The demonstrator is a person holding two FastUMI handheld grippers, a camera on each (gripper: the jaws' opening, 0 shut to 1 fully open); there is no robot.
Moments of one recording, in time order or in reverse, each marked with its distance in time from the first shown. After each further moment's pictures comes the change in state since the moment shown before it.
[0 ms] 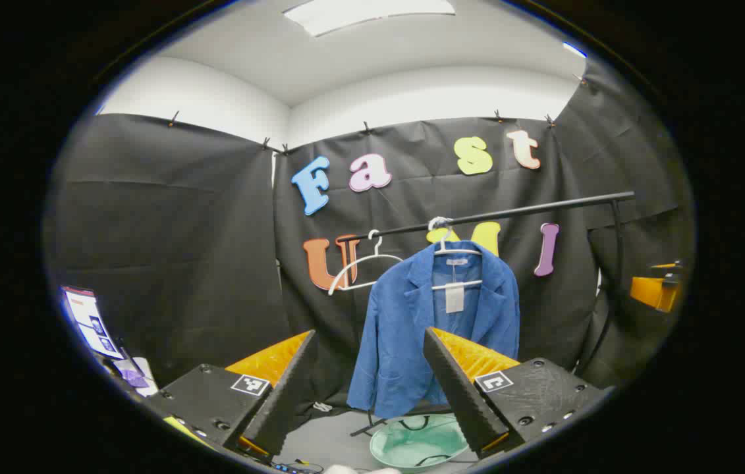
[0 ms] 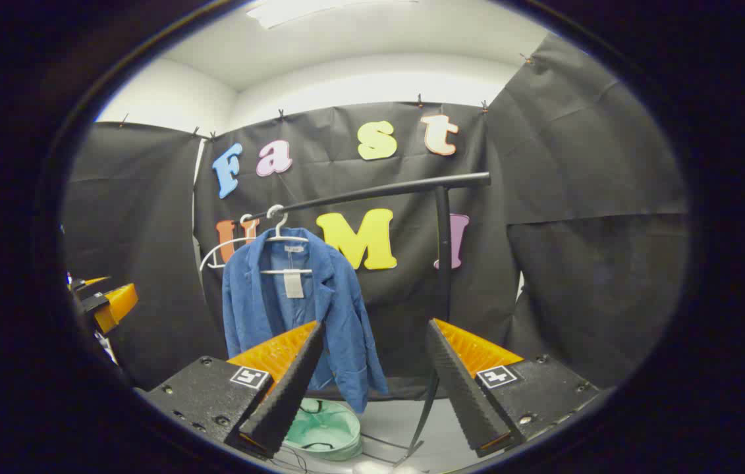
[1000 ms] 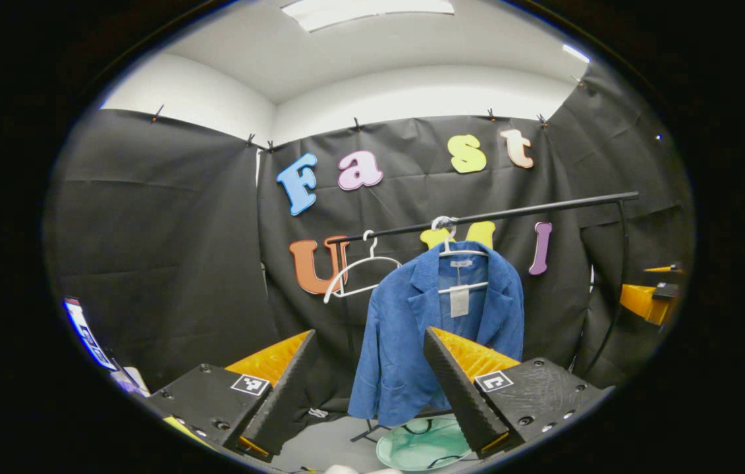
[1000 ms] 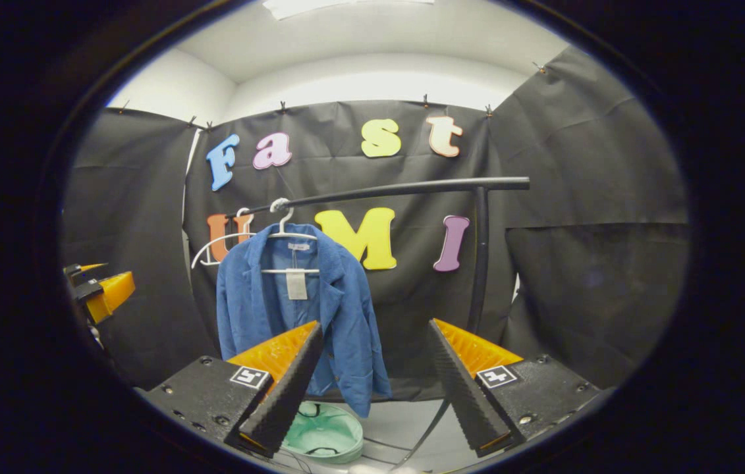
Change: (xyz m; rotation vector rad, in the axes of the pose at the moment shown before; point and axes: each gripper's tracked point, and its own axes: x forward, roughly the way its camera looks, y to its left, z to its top) left arm 0.048 0.038 0.003 -0.004 0.004 -0.083; right arm 0.031 0.051 0.000 -0.018 -0.012 -0.066
